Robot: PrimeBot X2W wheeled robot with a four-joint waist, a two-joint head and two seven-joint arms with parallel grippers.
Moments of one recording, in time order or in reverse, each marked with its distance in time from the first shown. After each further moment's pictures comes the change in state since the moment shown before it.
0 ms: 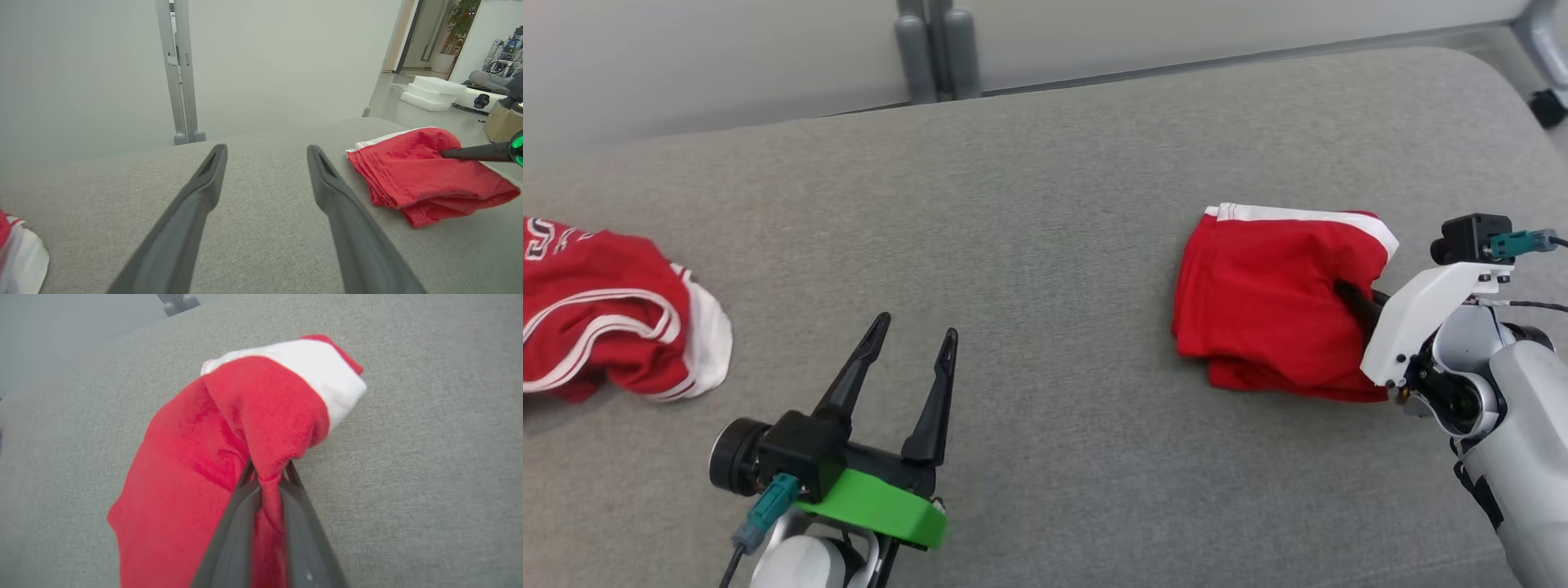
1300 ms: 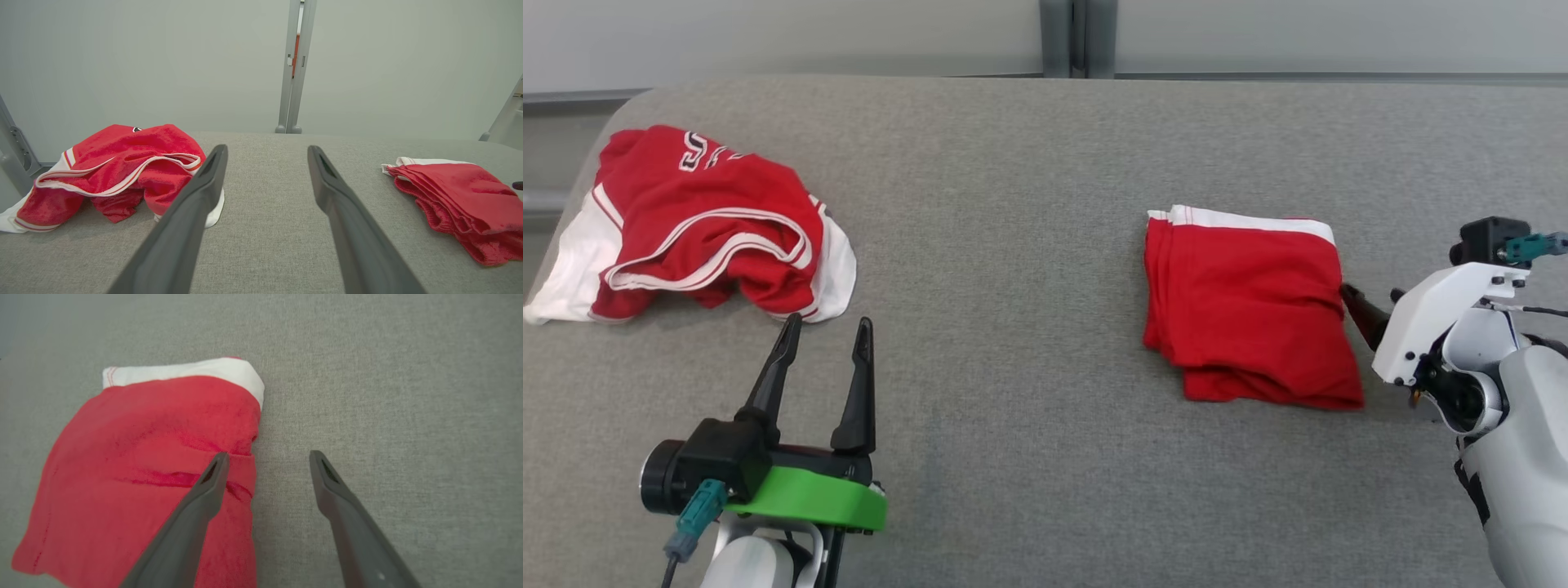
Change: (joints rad) left arm 0.013 0.028 0.094 0.030 -0.053 0.065 -0.051; right arm 0.021 0.100 -0.221 -0.004 -0.220 0.000 0.066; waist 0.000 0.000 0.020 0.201
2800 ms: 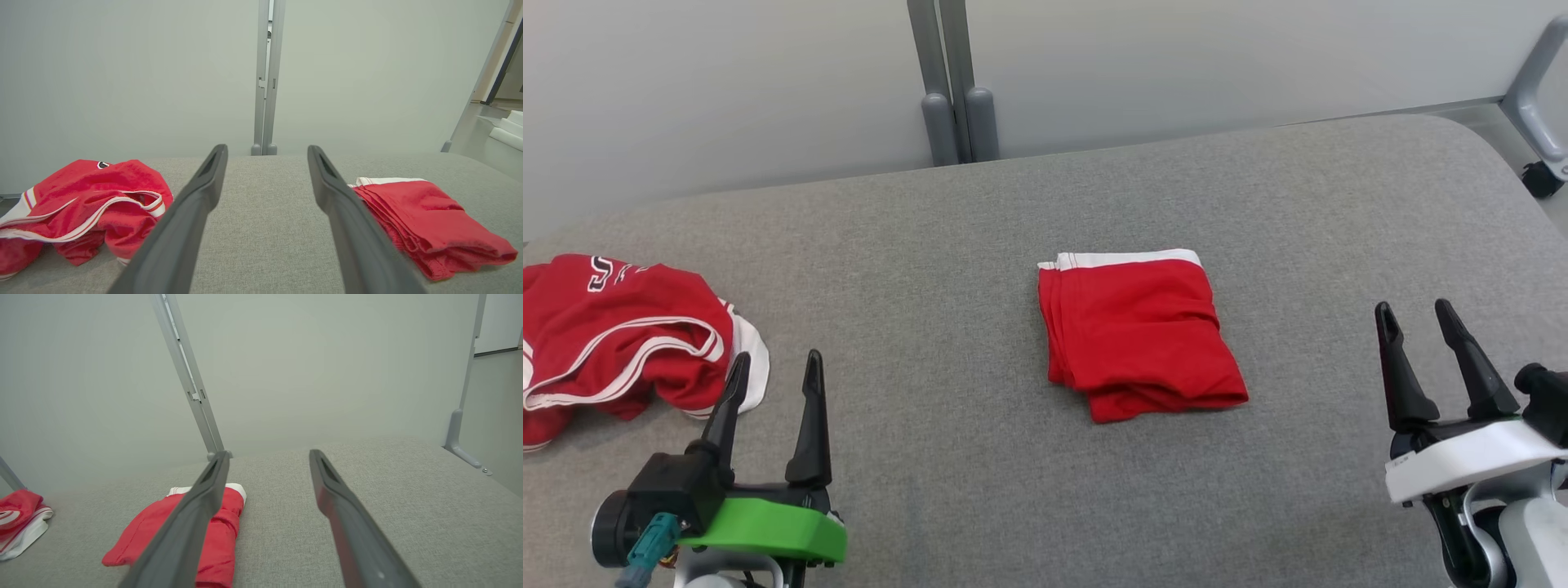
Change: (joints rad) left arm 0.058 0.170 -0.099 -0.082 -0.185 0.183 0.000; right arm 0.422 -0.012 0.039 -0.449 -0.026 0.000 -0.638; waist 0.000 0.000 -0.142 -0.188
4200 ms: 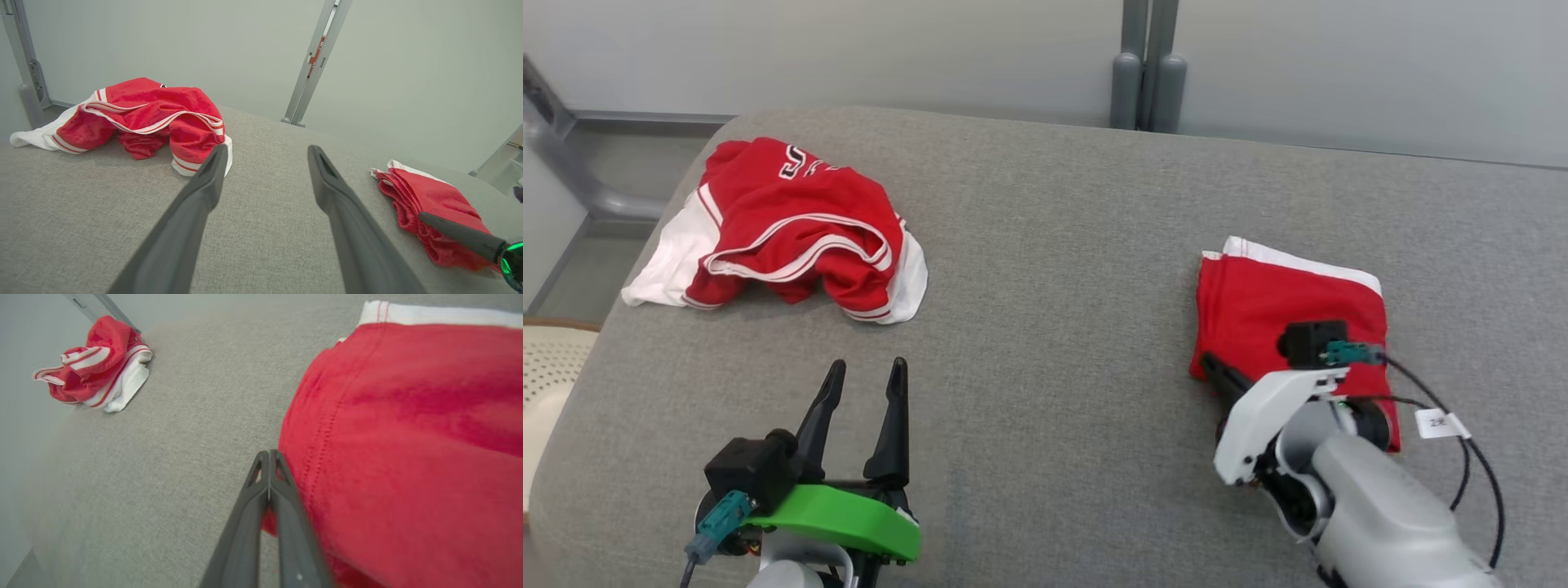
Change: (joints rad) left arm -0.060 -0.096 -0.108 0.102 -0.132 -0.066 0.000; right arm -0.432 0.105 0.462 0.675 0.254 0.000 0.158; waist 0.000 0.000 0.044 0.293
